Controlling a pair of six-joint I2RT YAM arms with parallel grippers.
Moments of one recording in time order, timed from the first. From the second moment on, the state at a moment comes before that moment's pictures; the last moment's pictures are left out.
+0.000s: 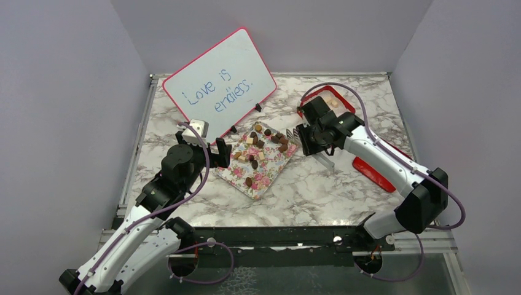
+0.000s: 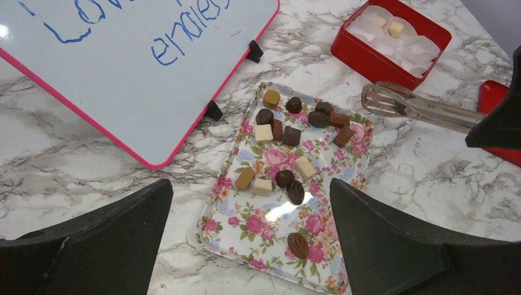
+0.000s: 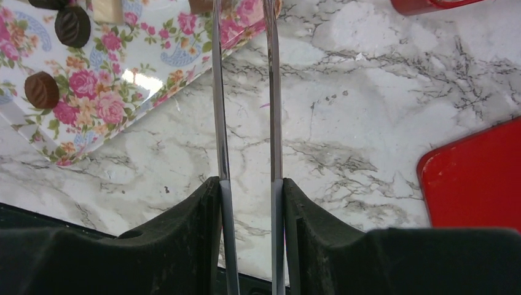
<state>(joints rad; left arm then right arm) -0.61 0.62 0.71 -0.32 -0.25 -0.22 0.62 1.47 1.34 -0.93 0.14 0.20</state>
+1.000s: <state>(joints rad) -0.61 0.62 0.71 -0.32 -0.26 -0.22 0.79 1.63 1.34 -0.93 0.22 0.22</state>
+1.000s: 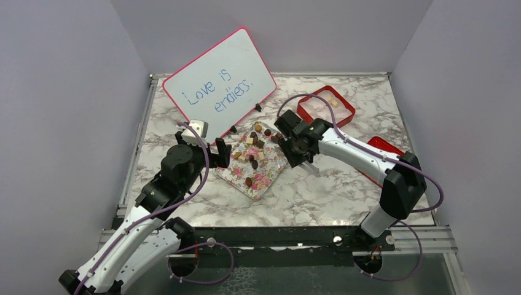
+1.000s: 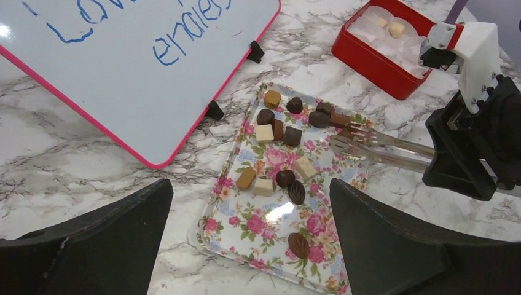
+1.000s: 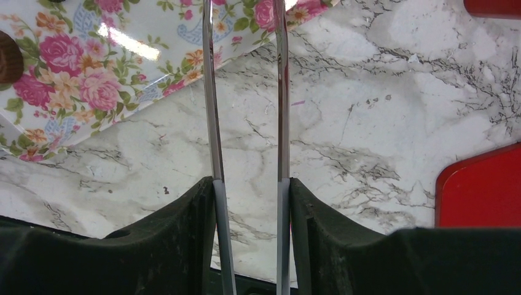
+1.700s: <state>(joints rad) -0.61 0.61 0.71 -0.32 -0.26 -0.22 0.83 1.70 1.43 -0.96 0.25 0.24</state>
